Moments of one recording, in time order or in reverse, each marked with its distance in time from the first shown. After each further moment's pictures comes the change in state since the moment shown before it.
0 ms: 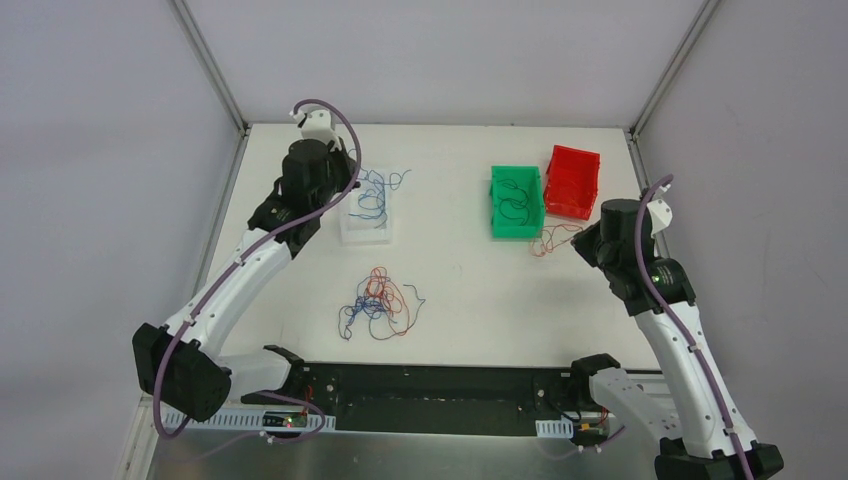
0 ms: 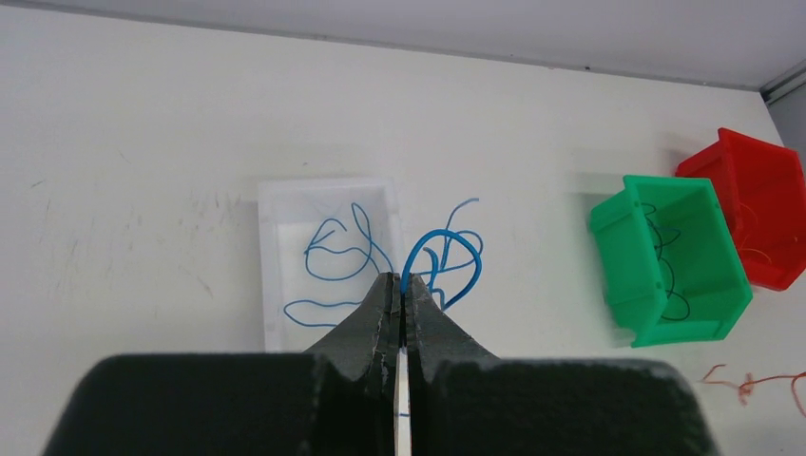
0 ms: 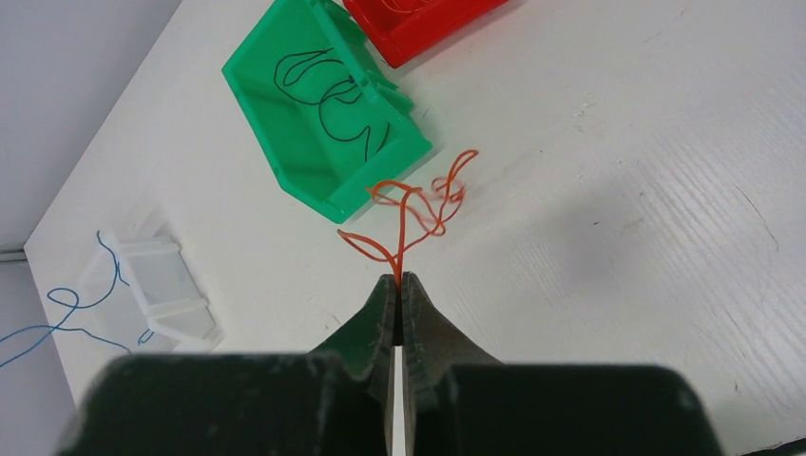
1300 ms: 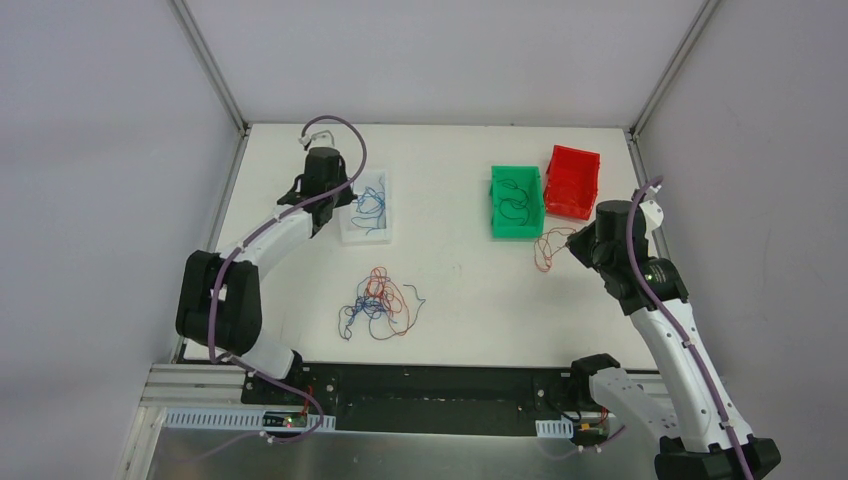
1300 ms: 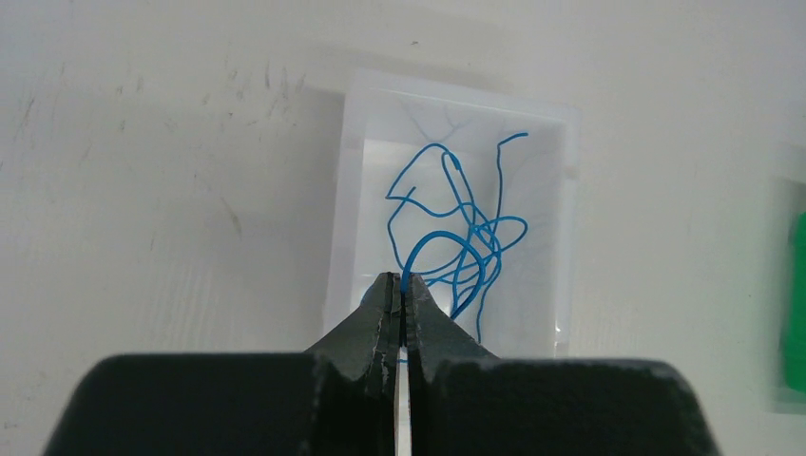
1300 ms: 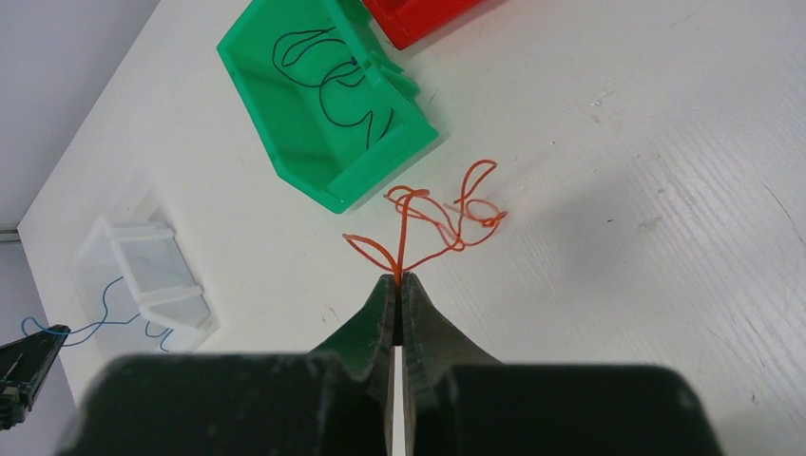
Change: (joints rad) left arm 0.145 0.314 -0.080 0.105 0.039 -0.114; right arm 0.000 0.008 -0.054 0.051 -0.039 -0.011
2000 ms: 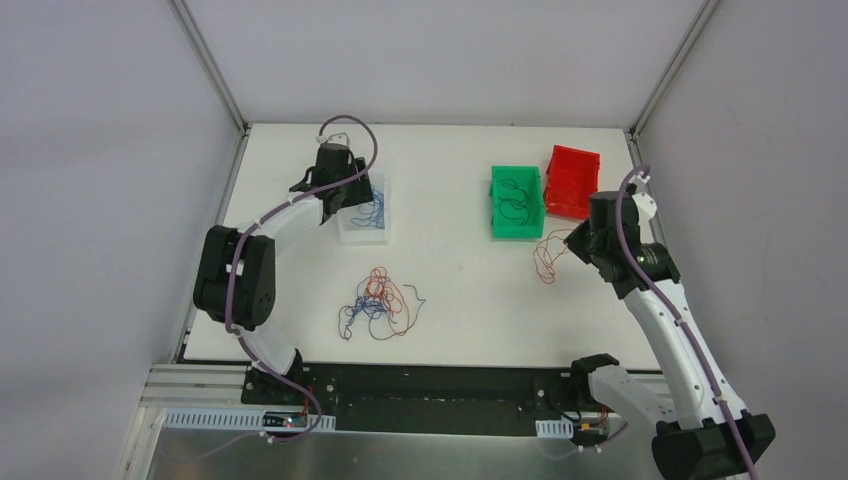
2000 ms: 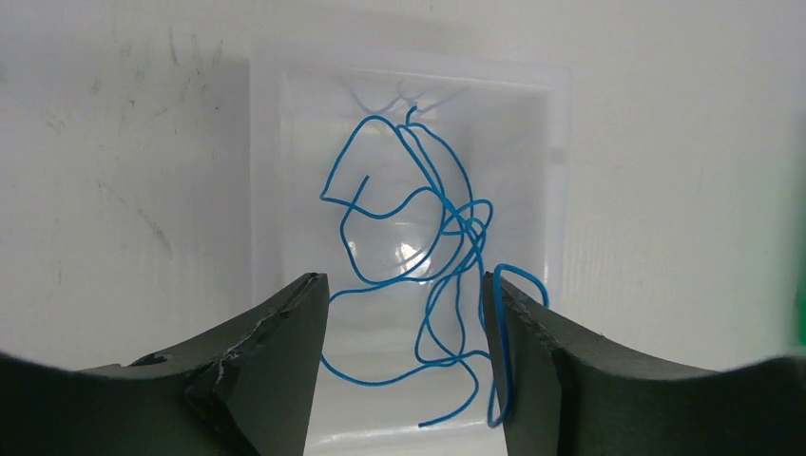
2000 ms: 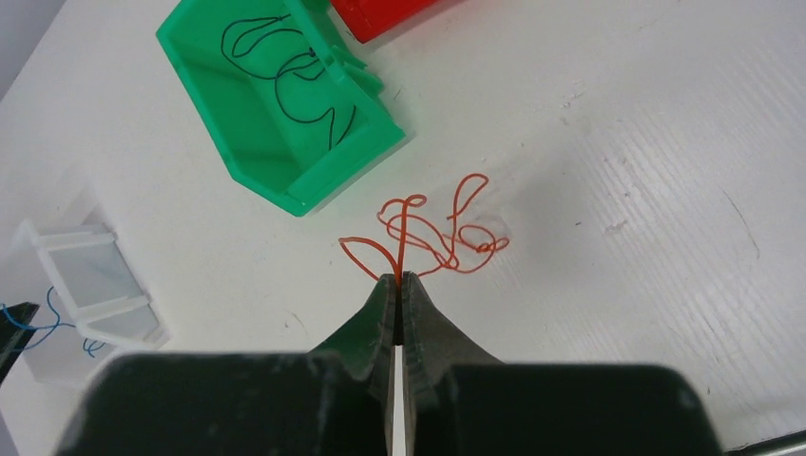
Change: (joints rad) left arm 0.008 0.198 0.099 -0.021 0.114 0.029; right arm -0.007 0.061 0.010 -0.016 0.012 -0.039
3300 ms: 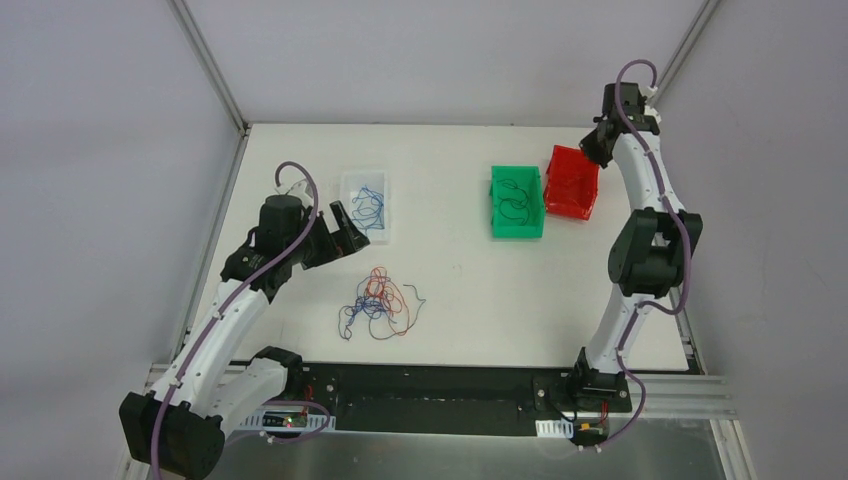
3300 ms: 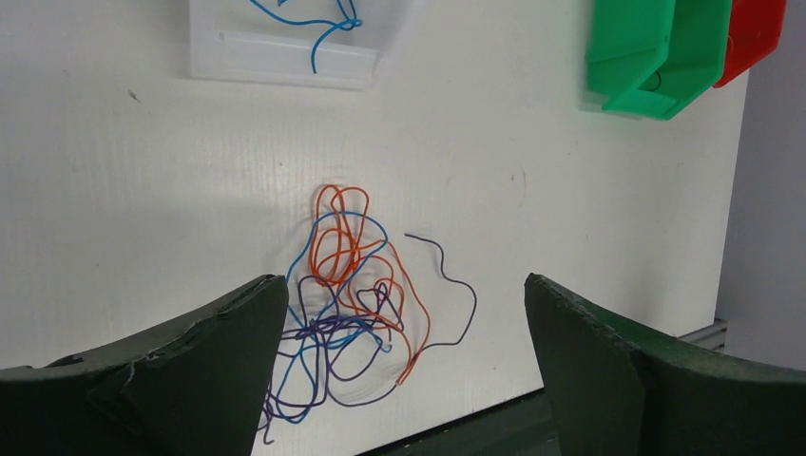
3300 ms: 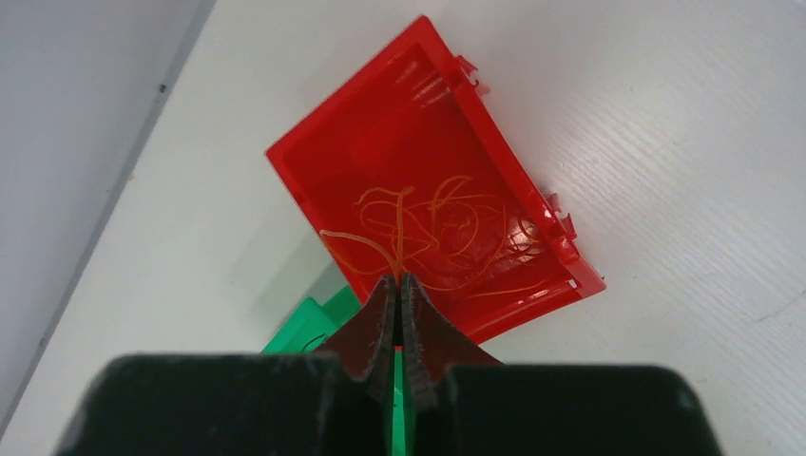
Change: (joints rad) left arm 0.000 -0.800 -0.308 -0.441 0.286 -0.213; right arm -0.309 1.052 0.944 -0.004 -0.077 -0.046
